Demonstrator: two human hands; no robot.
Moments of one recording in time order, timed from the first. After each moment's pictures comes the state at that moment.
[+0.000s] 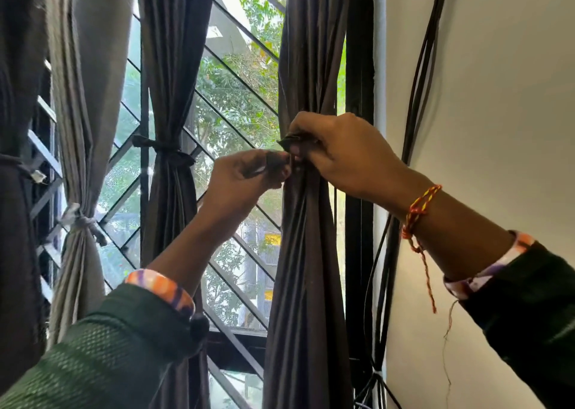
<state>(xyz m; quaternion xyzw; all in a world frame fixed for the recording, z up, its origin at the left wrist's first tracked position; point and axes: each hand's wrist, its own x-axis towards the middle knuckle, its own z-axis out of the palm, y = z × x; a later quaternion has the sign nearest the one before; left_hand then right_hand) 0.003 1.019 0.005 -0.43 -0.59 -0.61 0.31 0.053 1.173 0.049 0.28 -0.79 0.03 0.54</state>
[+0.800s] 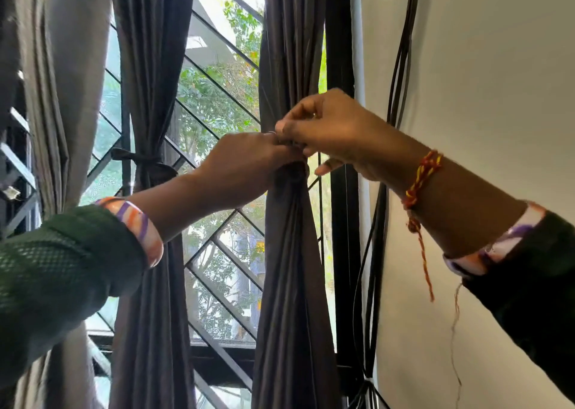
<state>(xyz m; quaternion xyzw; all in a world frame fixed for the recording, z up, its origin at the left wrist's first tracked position) 0.012 1.032 0.056 -0.45 -0.65 0.10 0.61 0.089 1.170 0.074 0.20 -0.84 0.36 0.36</state>
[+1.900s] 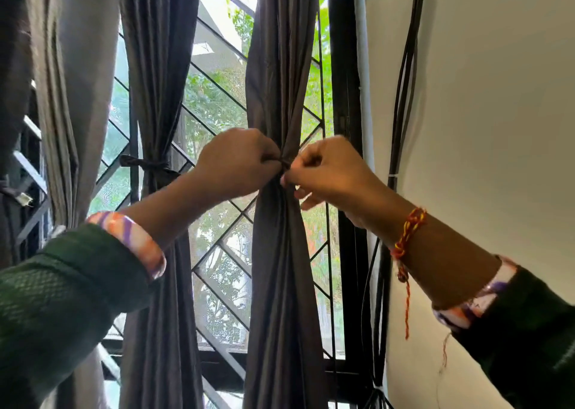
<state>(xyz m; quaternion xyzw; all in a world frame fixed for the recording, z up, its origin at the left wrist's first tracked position) 0.027 1.031 0.065 -0.27 -0.83 -0.03 0.49 0.050 1.171 0.038 0.21 -0.79 0.46 0.35</state>
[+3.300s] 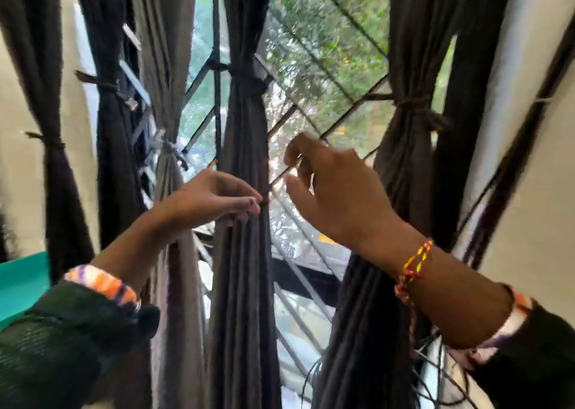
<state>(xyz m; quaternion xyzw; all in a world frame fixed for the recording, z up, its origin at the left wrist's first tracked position) 0.001 0.890 -0.080 -0.20 -0.85 -0.47 0.15 0.034 1.087 -0.056 0.34 -0.82 0.21 0.40</state>
